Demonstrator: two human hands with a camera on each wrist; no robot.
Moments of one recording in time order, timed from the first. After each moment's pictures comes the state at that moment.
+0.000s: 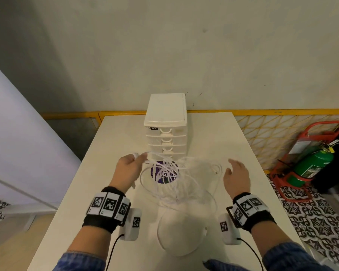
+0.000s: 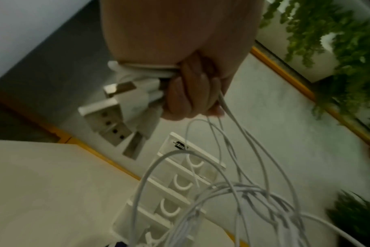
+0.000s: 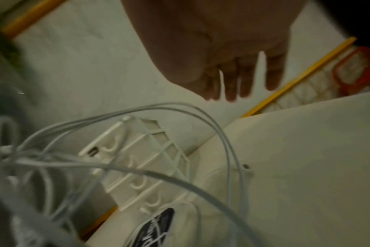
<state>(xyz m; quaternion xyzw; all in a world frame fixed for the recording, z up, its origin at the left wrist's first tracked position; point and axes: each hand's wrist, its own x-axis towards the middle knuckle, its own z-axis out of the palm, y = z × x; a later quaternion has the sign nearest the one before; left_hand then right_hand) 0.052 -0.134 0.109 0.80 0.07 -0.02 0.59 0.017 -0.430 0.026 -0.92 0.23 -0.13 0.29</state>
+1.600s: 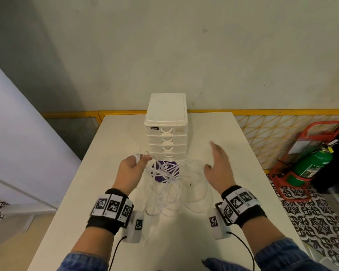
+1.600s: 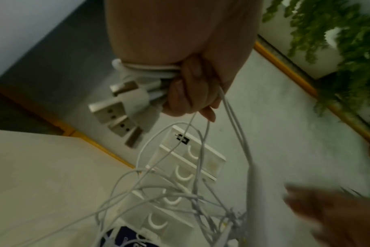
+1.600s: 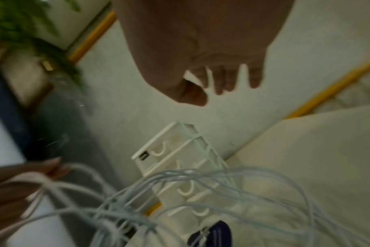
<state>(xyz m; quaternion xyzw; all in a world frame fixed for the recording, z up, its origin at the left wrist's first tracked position) 0.047 -0.137 0.103 0.82 0.04 0.01 0.57 0.026 -0.384 0.067 -0.92 0.07 -0.12 0.37</state>
